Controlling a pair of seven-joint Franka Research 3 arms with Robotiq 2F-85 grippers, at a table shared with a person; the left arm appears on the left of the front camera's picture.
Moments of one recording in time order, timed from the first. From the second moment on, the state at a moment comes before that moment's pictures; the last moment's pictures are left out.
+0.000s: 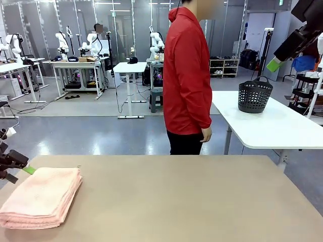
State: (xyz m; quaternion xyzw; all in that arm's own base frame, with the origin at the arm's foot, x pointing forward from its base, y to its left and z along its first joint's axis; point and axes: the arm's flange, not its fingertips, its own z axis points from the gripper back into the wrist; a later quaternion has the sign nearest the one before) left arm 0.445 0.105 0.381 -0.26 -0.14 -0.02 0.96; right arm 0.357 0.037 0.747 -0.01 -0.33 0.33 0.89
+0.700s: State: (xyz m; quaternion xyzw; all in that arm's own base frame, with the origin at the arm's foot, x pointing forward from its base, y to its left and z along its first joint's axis) left arm 0.443 0.104 0.383 -0.25 -0.13 -0.01 0.96; right arm 0.357 0.037 0.747 -0.01 -0.33 0.33 0.89
